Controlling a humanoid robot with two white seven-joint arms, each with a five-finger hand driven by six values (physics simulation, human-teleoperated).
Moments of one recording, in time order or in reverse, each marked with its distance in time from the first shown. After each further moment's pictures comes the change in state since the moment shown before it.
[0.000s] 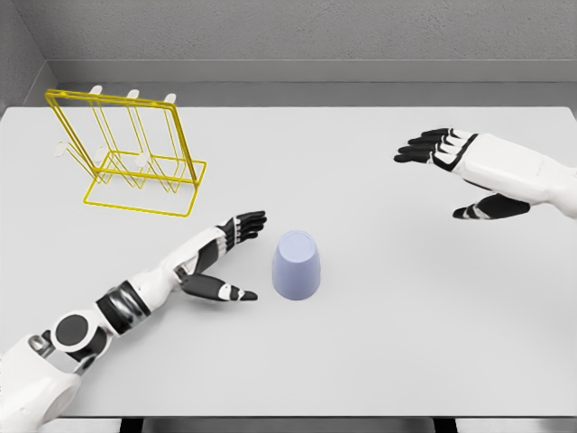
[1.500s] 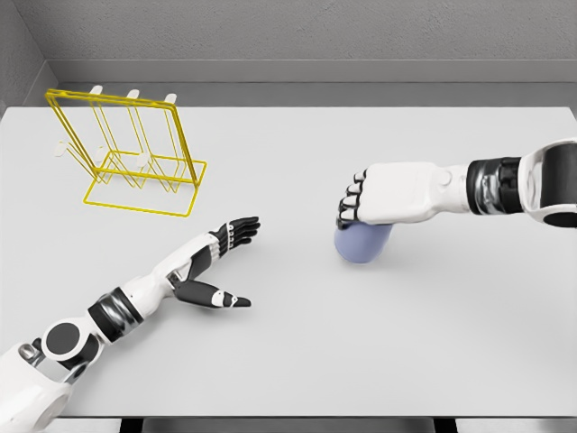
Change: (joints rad) left arm 0.041 0.025 0.035 -0.026 -0.012 -0.001 -0.001; right arm -0.603 -0.023 0.769 -0.059 0.424 0.002 0.000
